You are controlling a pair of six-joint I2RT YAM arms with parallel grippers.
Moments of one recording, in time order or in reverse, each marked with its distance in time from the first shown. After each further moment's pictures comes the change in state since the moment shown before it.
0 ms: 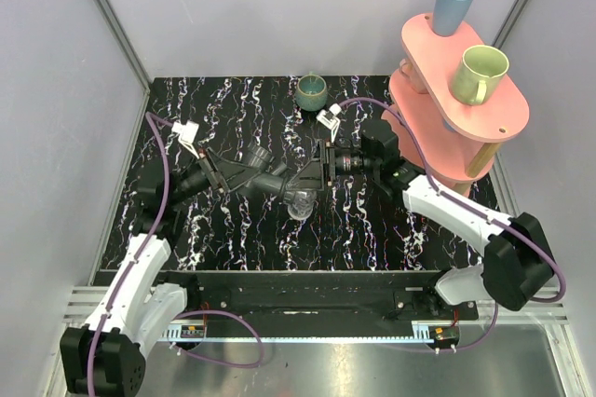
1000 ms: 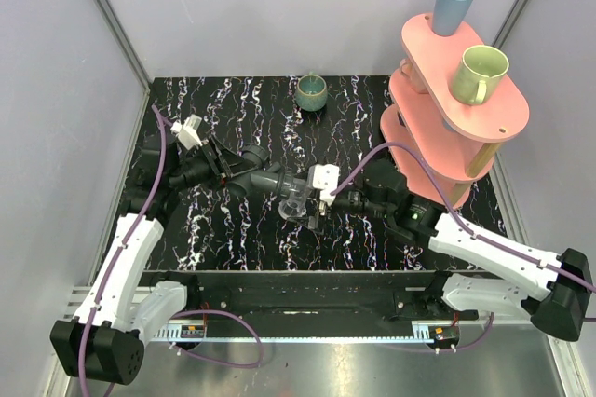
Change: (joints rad) left arm -0.018 0.109 0.334 -0.805 -0.227 0.114; right arm 0.326 -0.314 -0.076 -0.240 0.511 -1.136
